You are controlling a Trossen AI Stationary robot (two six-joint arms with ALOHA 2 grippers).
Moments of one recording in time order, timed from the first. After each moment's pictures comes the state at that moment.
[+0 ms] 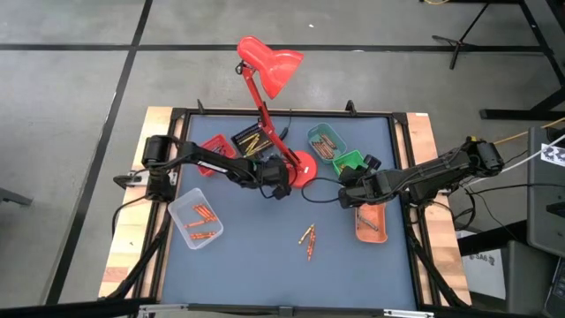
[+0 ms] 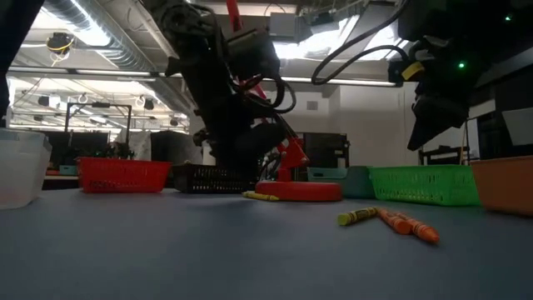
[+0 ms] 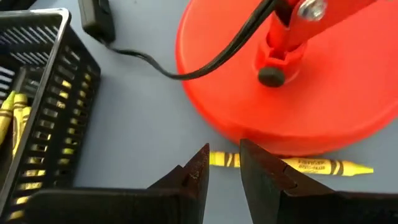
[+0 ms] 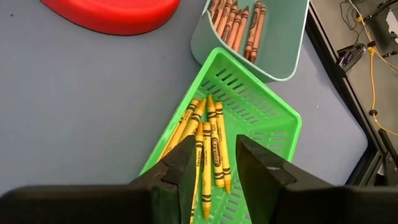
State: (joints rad) left arm 0.05 1.91 1.12 -0.29 -0.51 -0.52; right arm 0.22 1.35 0.80 -0.88 0.66 0.63
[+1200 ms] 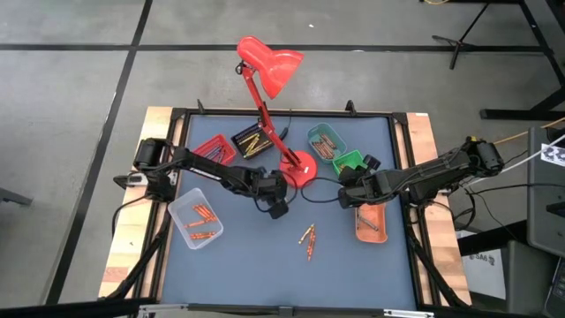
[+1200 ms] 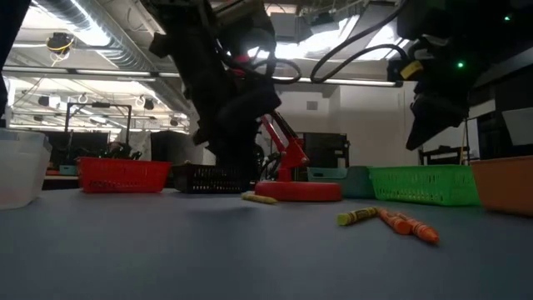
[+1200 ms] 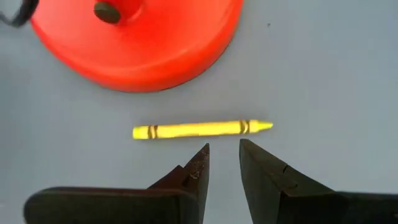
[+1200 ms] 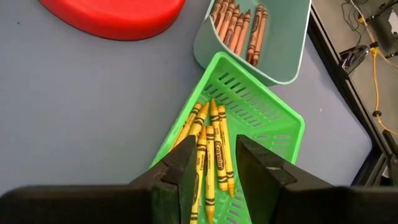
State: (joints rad) left arm -0.05 1.85 1.12 -0.33 -0.25 -0.53; right arm 0.22 1.35 0.80 -0.87 0.66 0.63
